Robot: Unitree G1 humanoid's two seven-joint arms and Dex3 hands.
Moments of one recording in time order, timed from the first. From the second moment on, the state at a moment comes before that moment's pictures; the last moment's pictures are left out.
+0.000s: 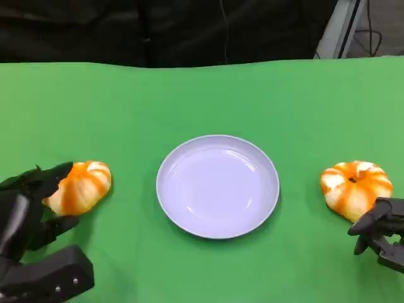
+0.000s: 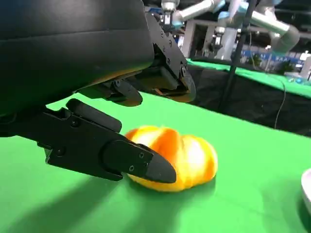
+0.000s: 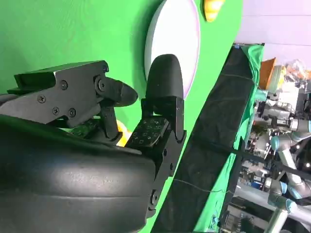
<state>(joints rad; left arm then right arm) -0.32 0.46 -0.24 0.91 0.69 -0.52 0.68 -0.27 -0.19 -0.21 1.05 0.20 -0.97 0.66</state>
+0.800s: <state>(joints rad) -0.44 0.46 -0.30 1.05 0.66 -0.53 0.56 -0.27 -0.19 -0.21 1.04 0.21 -0.97 0.66</state>
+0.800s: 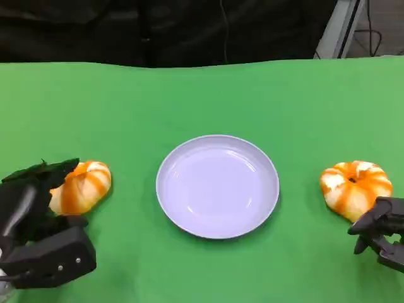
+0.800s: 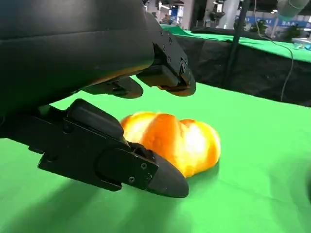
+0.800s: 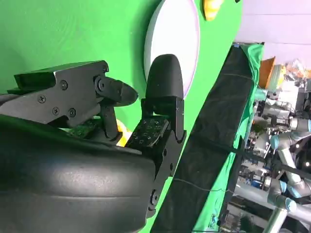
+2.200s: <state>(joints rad) -0.56 0.41 -0.35 1.24 0.64 -0.52 0.49 -0.26 -0.19 -0.21 1.04 0.20 -0.97 0.65</state>
